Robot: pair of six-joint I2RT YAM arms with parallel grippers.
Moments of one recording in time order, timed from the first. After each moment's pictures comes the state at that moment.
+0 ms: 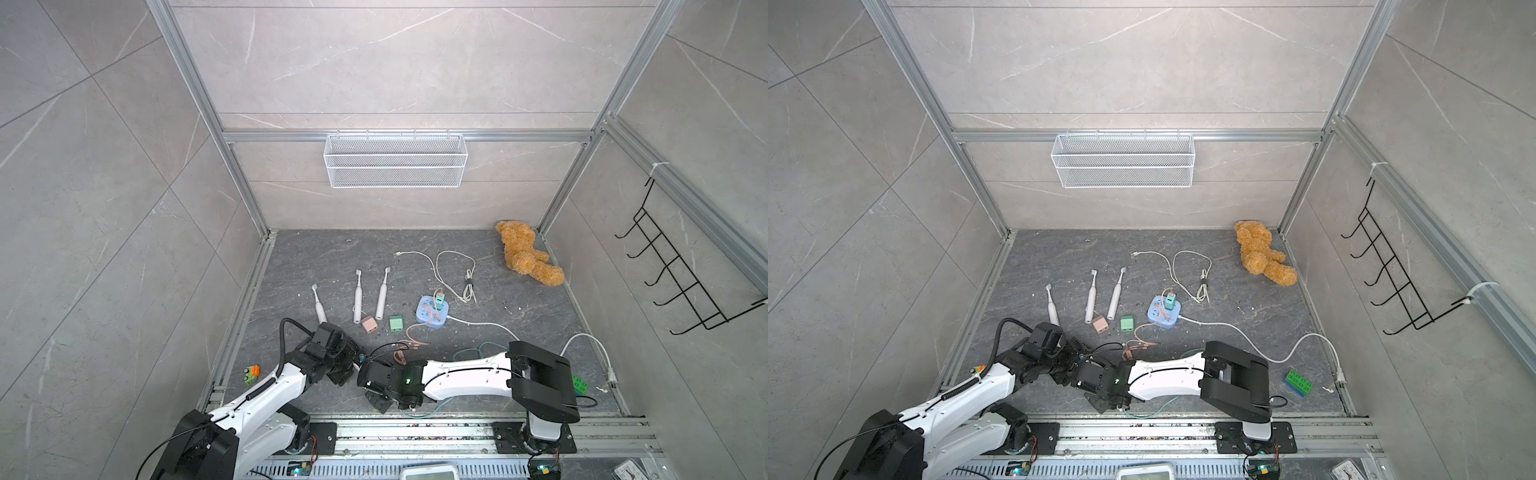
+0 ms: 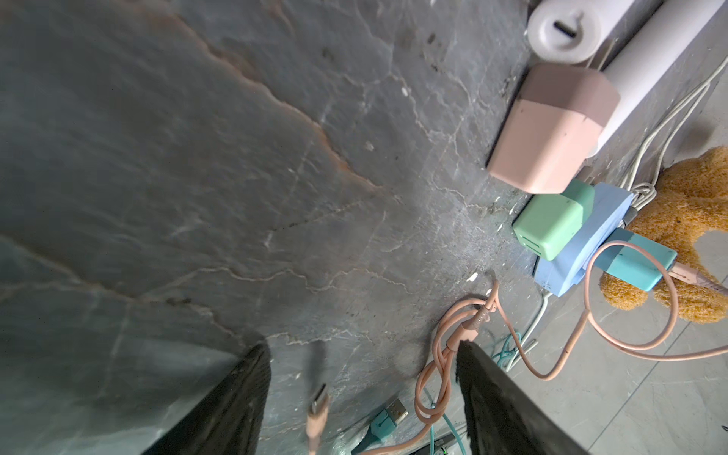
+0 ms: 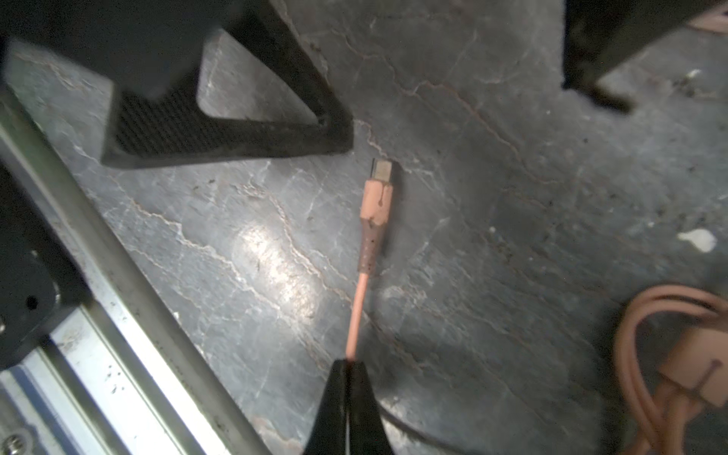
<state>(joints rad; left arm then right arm) -0.51 1.02 0.36 -0.33 0.28 -1.36 1.35 1.84 1.14 -0.37 0.15 0.45</state>
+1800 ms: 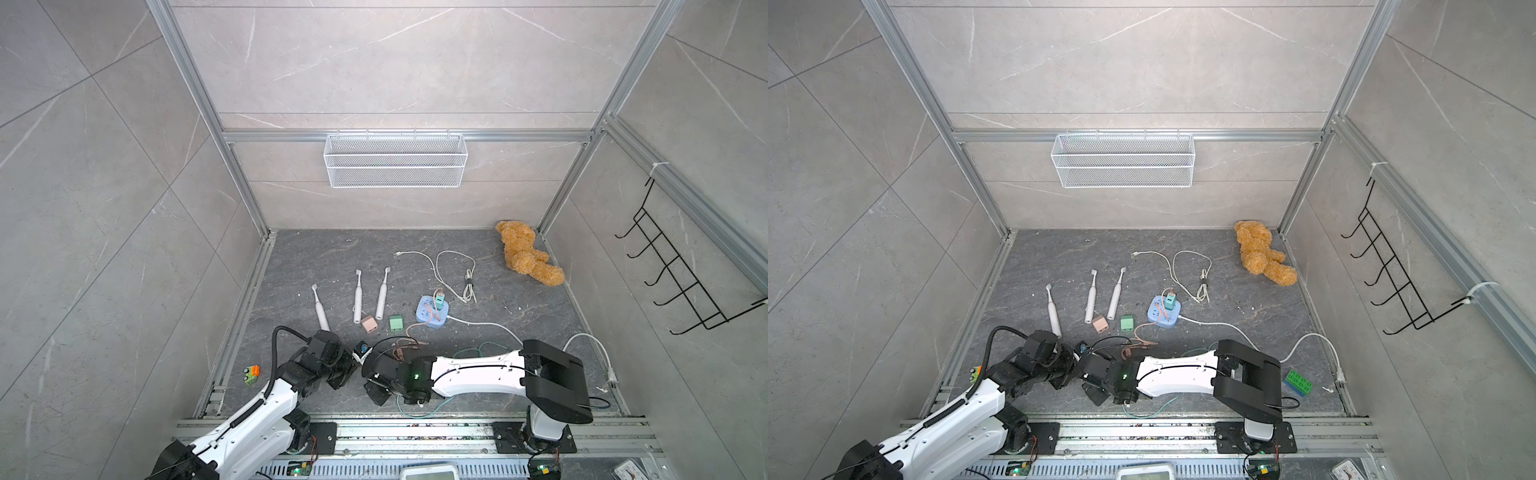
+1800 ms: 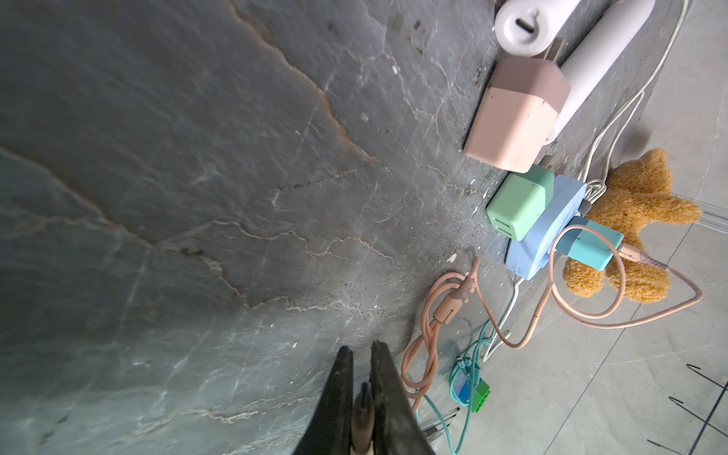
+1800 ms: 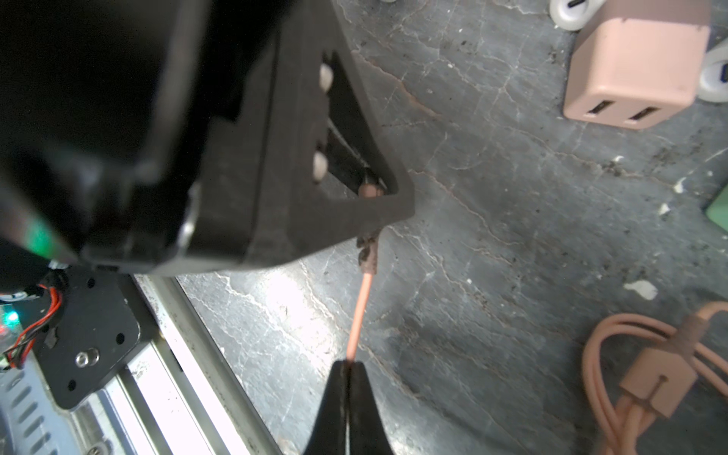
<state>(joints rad) -0.53 0.83 0.30 -0.36 0.24 -1.43 1.32 1.80 1.10 -0.25 0.13 0.45</state>
